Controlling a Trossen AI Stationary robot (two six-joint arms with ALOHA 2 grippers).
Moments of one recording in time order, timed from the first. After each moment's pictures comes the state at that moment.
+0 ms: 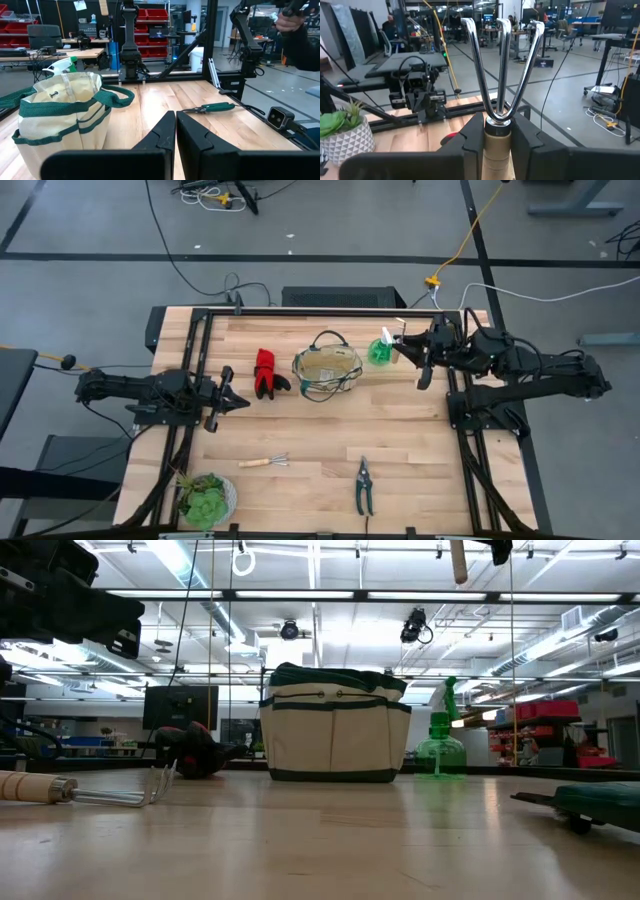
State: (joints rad) left arm -0.11 0.03 0.01 0.05 0.04 -0.02; right arm -0.02 0.72 0.81 -0.13 0.25 0.04
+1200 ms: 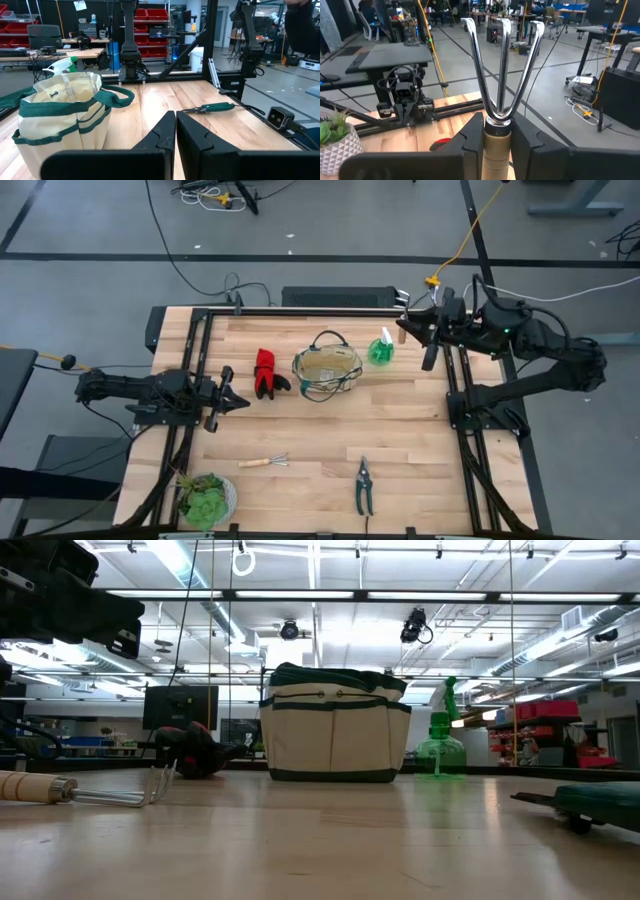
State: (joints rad) left arm -0.11 0.03 0.01 0.05 0.04 -0.02; right arm -0.02 0.95 1.32 -0.52 0.32 0.04
